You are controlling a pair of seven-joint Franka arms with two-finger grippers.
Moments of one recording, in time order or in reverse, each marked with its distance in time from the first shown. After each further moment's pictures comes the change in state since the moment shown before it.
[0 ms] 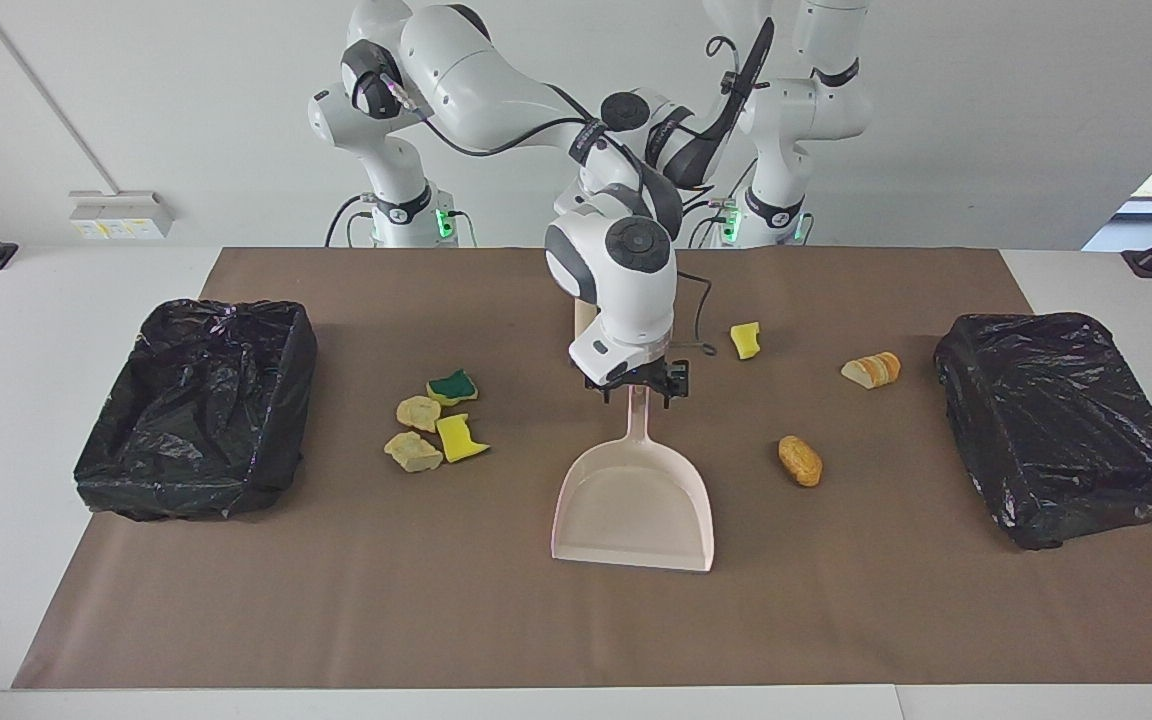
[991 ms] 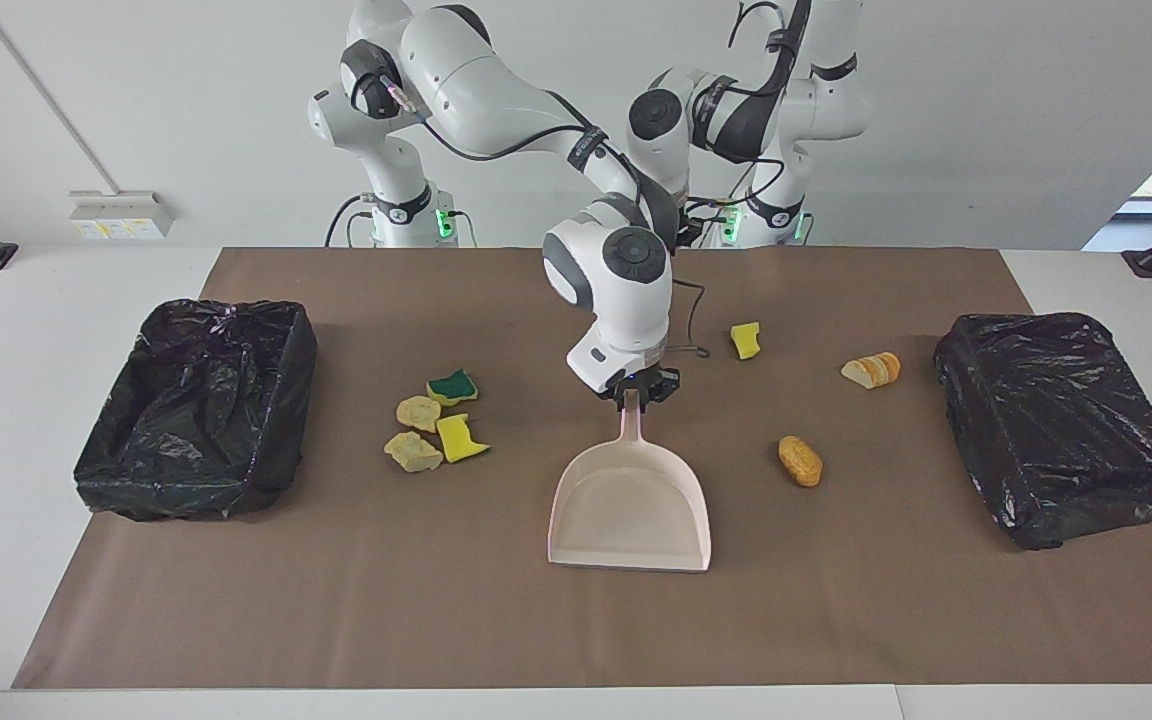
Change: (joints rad) left arm -0.009 -0.215 0.298 0.042 0.161 -0.583 0.401; right arm -0.012 -0.007 -0.002 -0.027 -0.001 0.024 -0.130
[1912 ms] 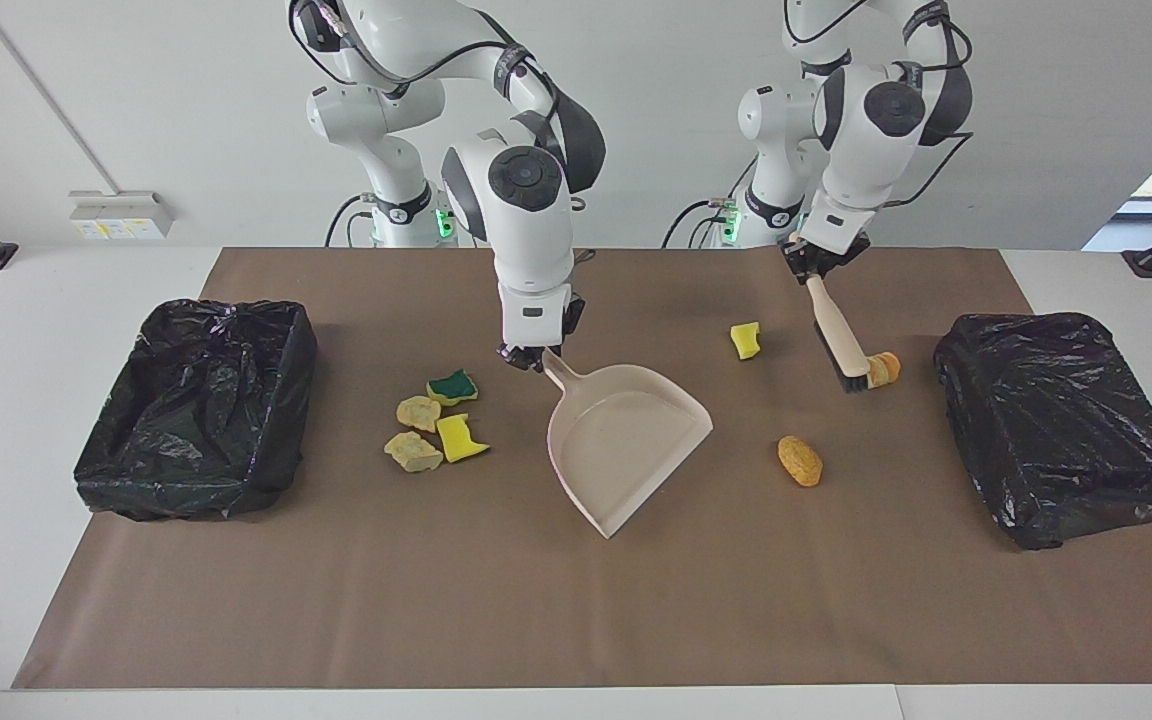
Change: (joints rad) left arm 0.173 -0.052 0.444 -0.059 0.178 0.108 0.048; right arm -0.137 -0.326 -0.001 -0.252 0.004 -0.192 -1.028
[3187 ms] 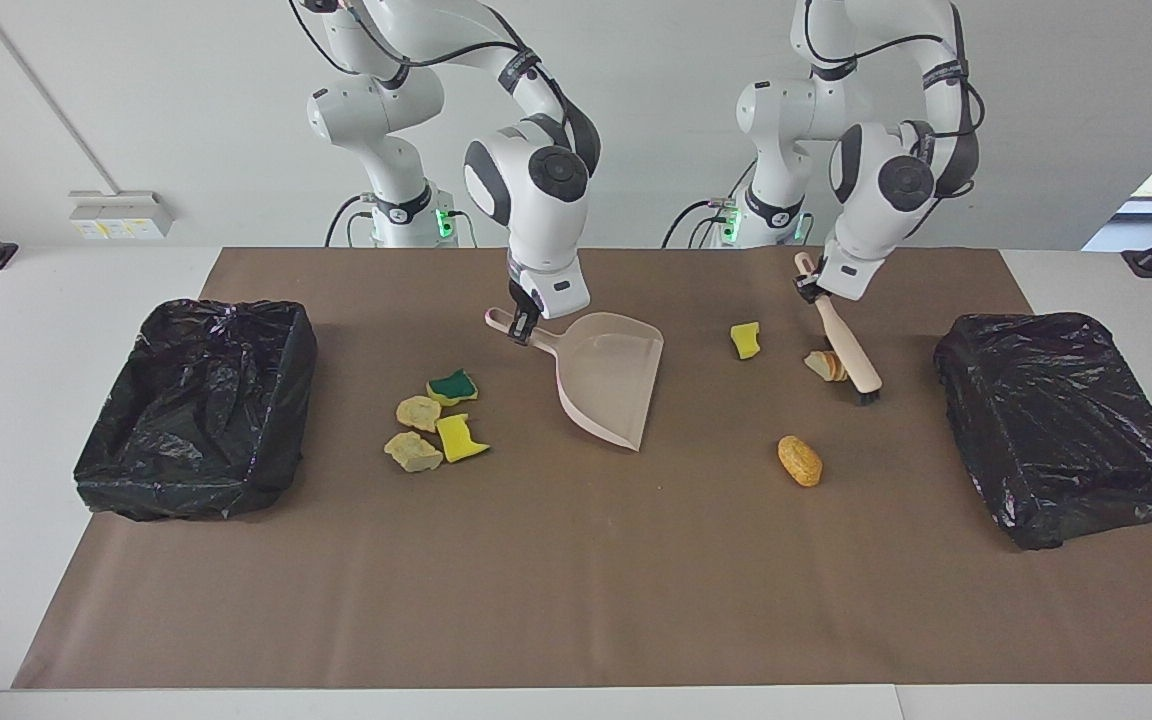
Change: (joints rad) left arm -0.209 0.119 0.111 -0.095 0.015 0.063 -0.166; right arm 0.075 -0.161 0.002 -0.370 -0.134 0.134 -0.237
